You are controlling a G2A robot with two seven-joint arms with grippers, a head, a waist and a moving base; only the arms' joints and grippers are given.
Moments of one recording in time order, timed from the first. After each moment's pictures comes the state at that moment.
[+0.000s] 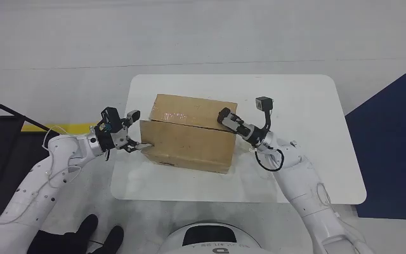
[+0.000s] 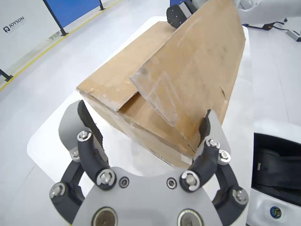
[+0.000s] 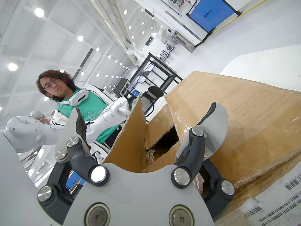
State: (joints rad) left arm 1.30 -0.76 -1.20 -1.44 1.26 -0.89 0.36; right arm -1.27 -1.28 1.23 -1.35 0.07 -0.80 0.63
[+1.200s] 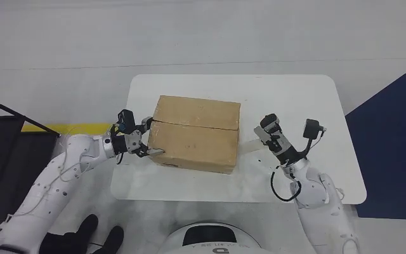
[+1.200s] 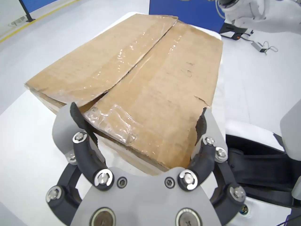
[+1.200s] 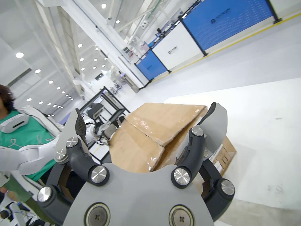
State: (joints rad) left arm 1.23 -0.82 -1.08 -1.38 1.10 -1.01 0.25; right arm -1.74 -1.25 1.52 -1.80 -0.54 -0.60 0.08
